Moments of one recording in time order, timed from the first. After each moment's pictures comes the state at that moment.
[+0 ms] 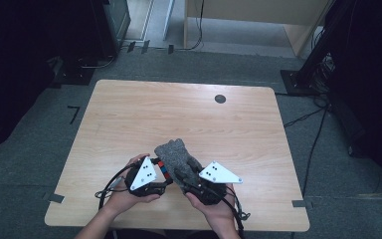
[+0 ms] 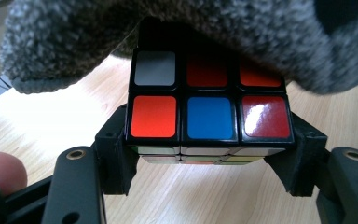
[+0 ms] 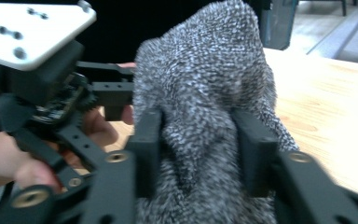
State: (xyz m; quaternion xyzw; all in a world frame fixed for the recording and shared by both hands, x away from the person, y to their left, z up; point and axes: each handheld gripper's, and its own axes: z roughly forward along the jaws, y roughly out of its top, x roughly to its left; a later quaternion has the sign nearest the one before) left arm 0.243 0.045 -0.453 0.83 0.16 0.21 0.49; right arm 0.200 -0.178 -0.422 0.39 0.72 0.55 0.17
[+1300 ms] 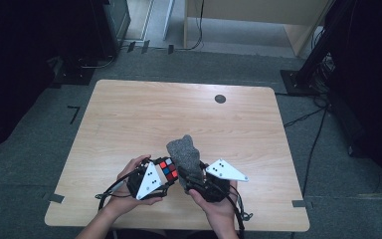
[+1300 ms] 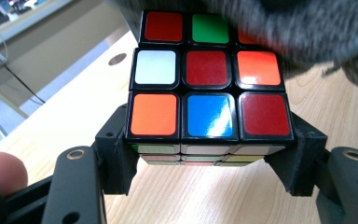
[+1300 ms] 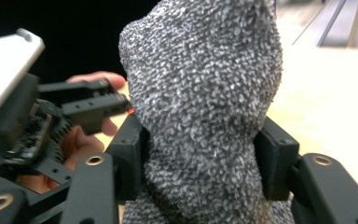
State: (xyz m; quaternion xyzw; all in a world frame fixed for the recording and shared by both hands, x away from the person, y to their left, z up) left arm 0.232 0.035 -0.454 0.84 0.13 0.27 0.46; right arm 0.200 -0.184 -0.418 0.44 0.68 0.56 0.17
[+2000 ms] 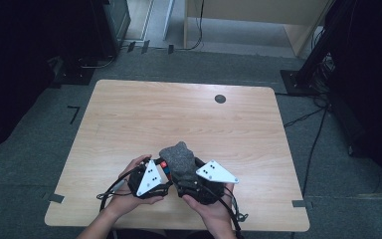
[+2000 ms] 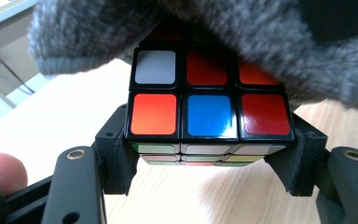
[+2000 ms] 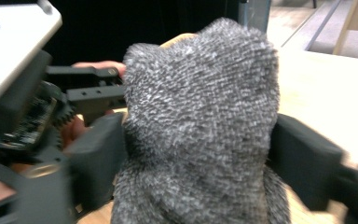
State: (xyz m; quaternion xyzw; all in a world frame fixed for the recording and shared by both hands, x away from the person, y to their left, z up) left arm 0.233 0.033 -0.452 0.84 0.14 0.25 0.47; right arm 0.197 -0.169 -0.419 0.42 0.71 0.53 0.20
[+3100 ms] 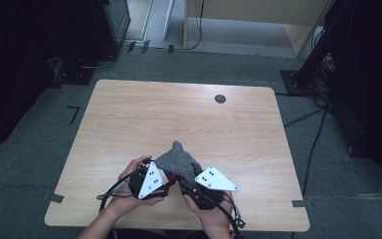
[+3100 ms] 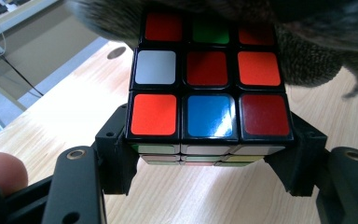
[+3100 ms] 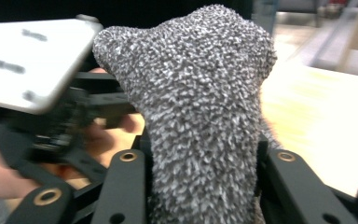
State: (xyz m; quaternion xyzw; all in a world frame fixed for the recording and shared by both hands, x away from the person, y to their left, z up) left arm 0.230 0.029 -0.457 0.84 0.13 0.27 0.45; right arm 0.185 -0.163 -0.417 0.38 0.71 0.55 0.20
